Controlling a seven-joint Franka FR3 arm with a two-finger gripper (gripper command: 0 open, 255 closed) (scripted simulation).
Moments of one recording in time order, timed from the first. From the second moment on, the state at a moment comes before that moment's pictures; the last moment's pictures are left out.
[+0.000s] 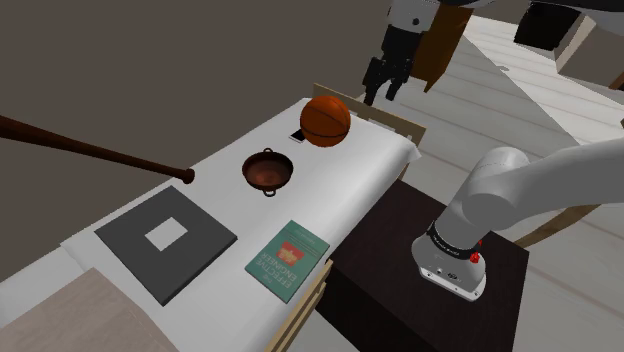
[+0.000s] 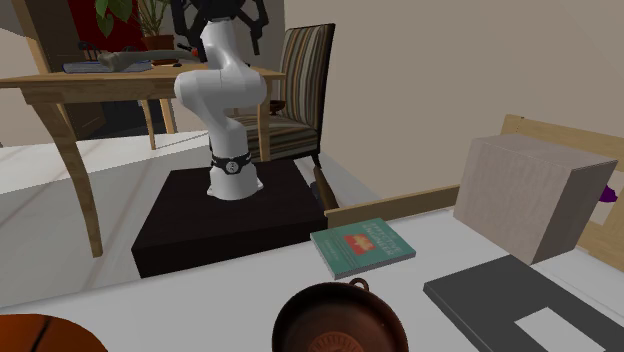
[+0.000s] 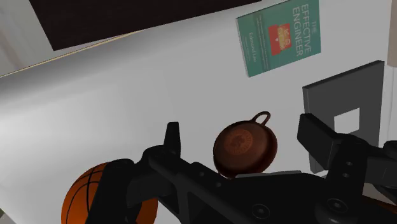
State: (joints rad) arm 0.01 -0.77 0.00 -2.38 0.12 1.64 0.17
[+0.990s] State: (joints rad) arm 0.02 -0.40 -0.03 -2.46 0.19 2.10 0.10
